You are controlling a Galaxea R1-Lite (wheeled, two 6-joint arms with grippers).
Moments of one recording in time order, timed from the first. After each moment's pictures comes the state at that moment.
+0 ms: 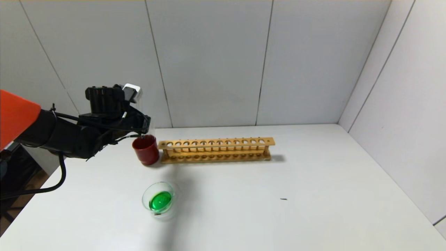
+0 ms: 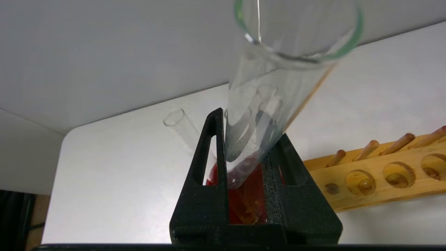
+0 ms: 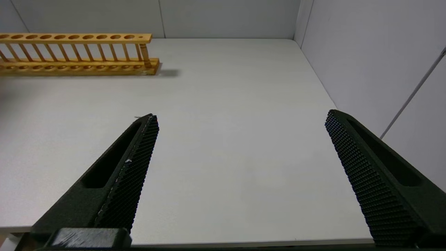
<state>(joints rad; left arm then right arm) -0.12 2.01 -1.11 -0.63 0.08 0.22 0.00 0.00 0.00 0.00 0.01 0.00</state>
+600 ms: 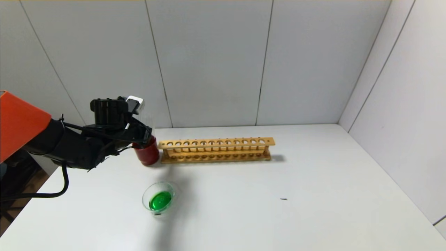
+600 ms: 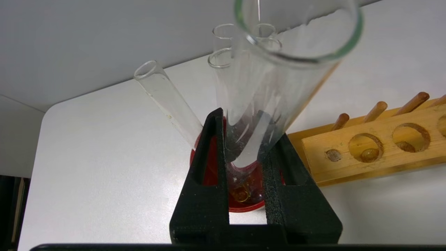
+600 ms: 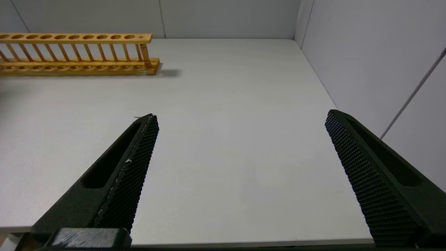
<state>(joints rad) -0.12 2.03 -1.02 -0.68 0.09 0.21 0.00 0.00 0.00 0.00 0.01 0.00</state>
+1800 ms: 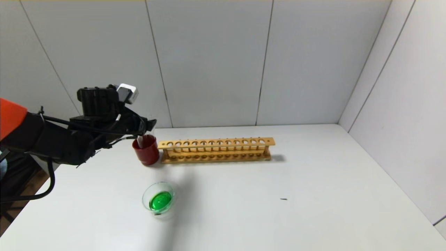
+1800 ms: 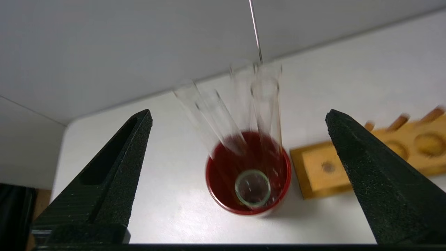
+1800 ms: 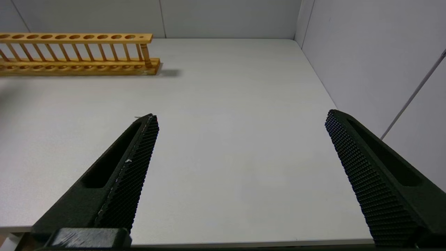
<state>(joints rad) -0.12 1.94 -1.03 -0.67 0.09 0.22 0.00 0.00 0.00 0.00 0.01 0.00</state>
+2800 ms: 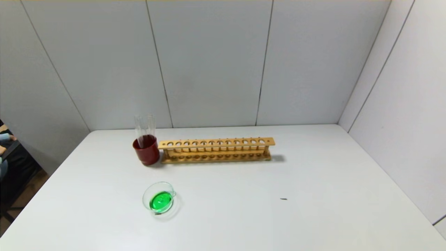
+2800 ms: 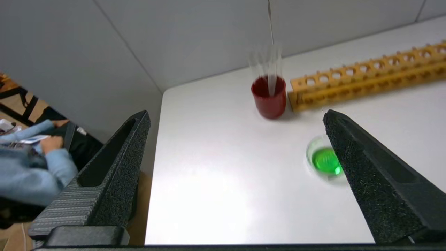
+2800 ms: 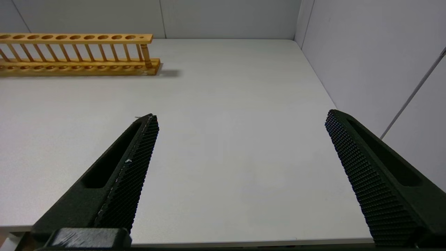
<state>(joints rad) -0.12 0.73 -0.92 0.31 0.15 0.23 0.00 0.00 0.00 0.00 0.01 0.00</state>
